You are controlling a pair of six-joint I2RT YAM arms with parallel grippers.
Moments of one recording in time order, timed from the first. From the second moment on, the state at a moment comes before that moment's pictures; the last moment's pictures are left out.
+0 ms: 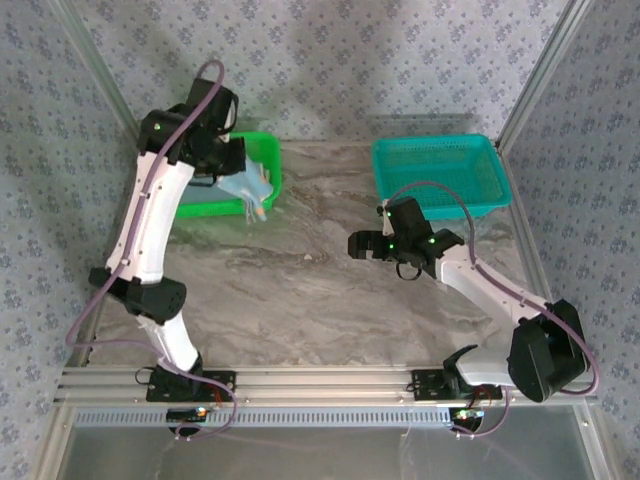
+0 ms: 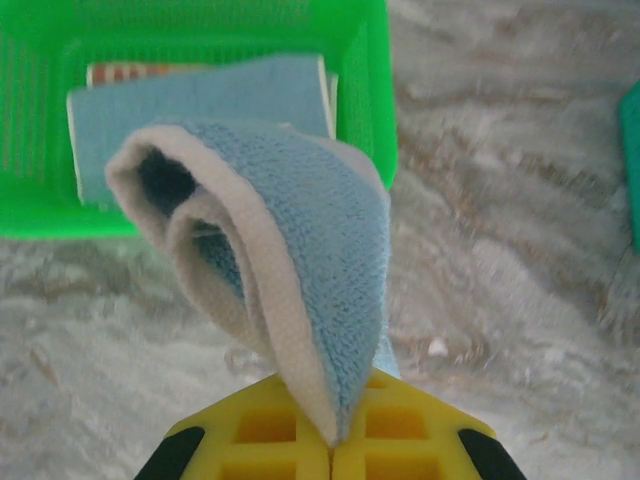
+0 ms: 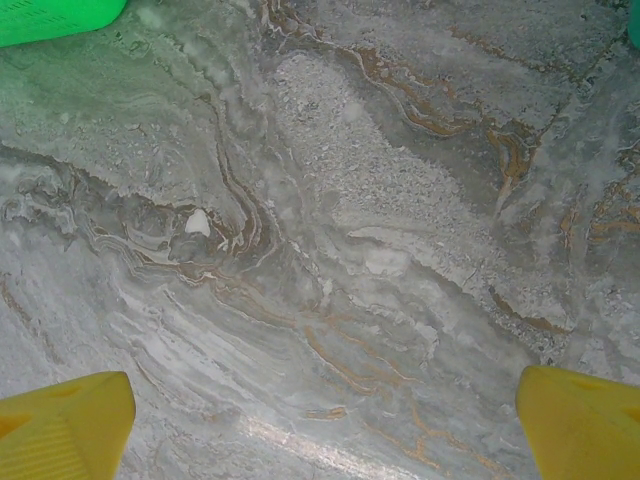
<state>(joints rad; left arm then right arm) -0.38 1.81 2.39 -1.54 -0.15 -0.39 0.51 1.30 0.92 -0.50 -0.13 0.45</state>
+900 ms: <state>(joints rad) -0.17 2.15 2.68 -1.43 -0.01 -0.28 0.49 1.28 0.92 -0.58 -0.09 0.45</state>
